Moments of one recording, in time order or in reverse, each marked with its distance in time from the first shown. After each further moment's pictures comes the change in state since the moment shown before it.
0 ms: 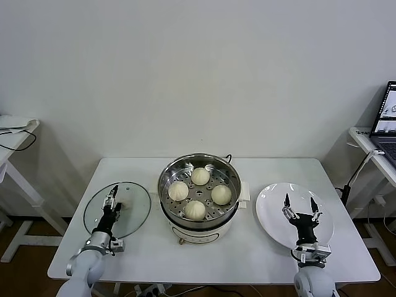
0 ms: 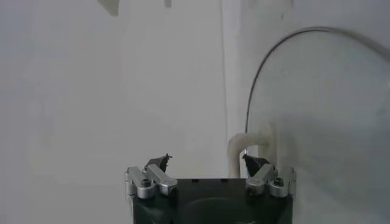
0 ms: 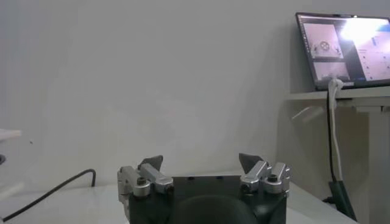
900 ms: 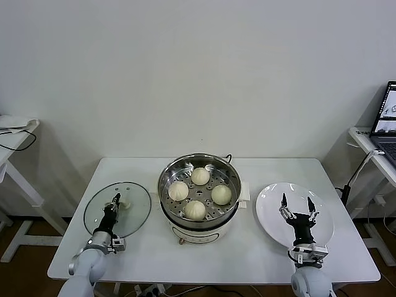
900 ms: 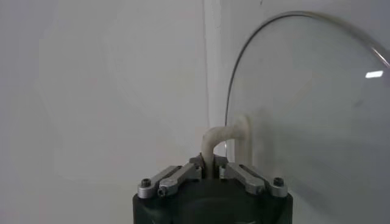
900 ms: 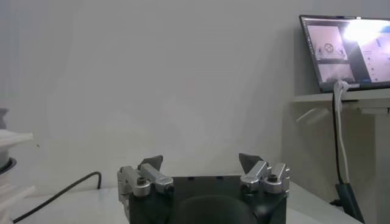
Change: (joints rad) left arm -0.024 -0.007 0.008 0.046 -0.014 0.020 0.028; right arm -0.004 0.015 -0.007 0.009 -0.014 0.009 -0.002
